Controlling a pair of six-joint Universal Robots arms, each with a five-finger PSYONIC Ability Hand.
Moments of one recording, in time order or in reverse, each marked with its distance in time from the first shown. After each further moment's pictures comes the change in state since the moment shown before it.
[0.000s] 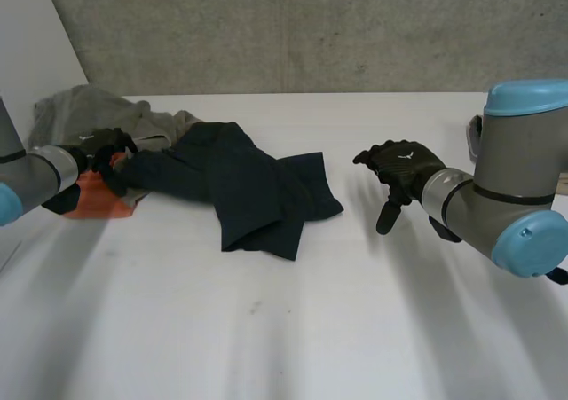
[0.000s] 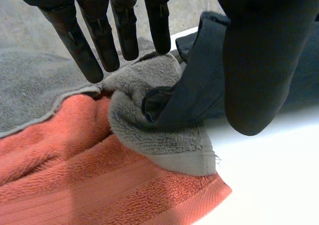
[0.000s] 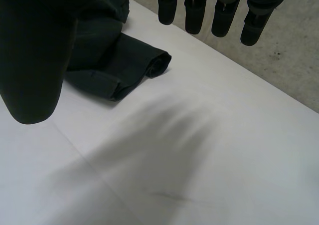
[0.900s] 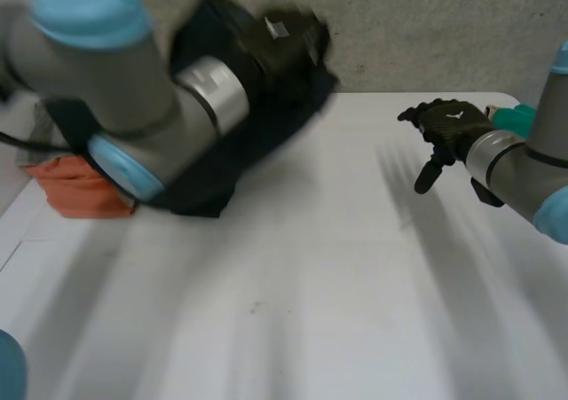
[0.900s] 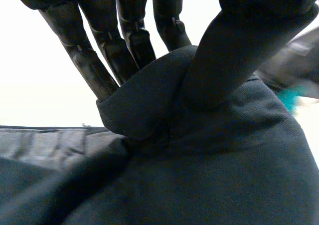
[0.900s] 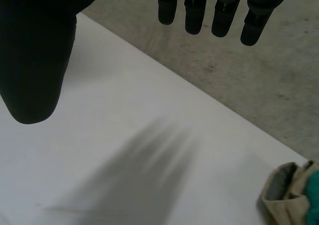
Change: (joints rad) left arm -0.584 0.103 0.217 0.202 0.111 -0.035; right arm -0.130 -0.050 -0.071 -0.006 0.003 0.005; left_hand 0.736 0.752 0.755 0.758 0.682; right_hand 0.000 0.000 0.000 0.000 0.000
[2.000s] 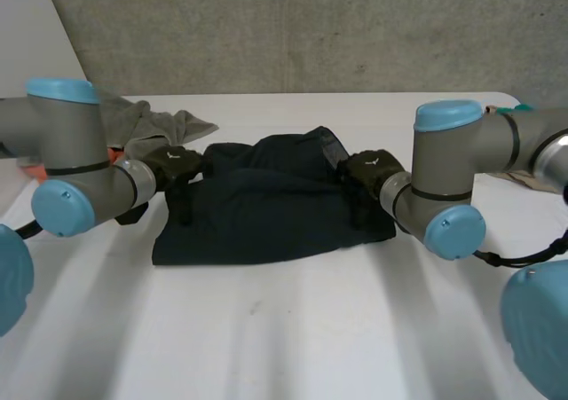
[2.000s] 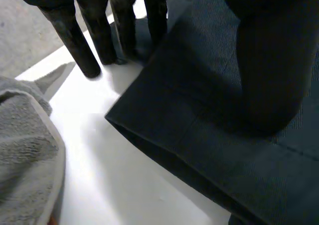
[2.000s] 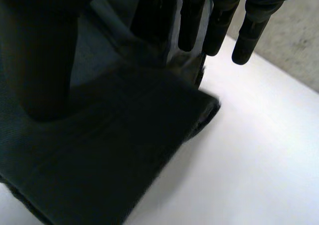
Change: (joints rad) left arm 0.329 -0.162 -0.150 -0.322 -0.125 0.270; right arm 0.215 0.442 -0.398 0.103 0.088 -0.008; left_hand -0.599 -0.669 -0.675 -0.676 -0.605; right_hand 0.187 0.186 0.200 0.194 0.194
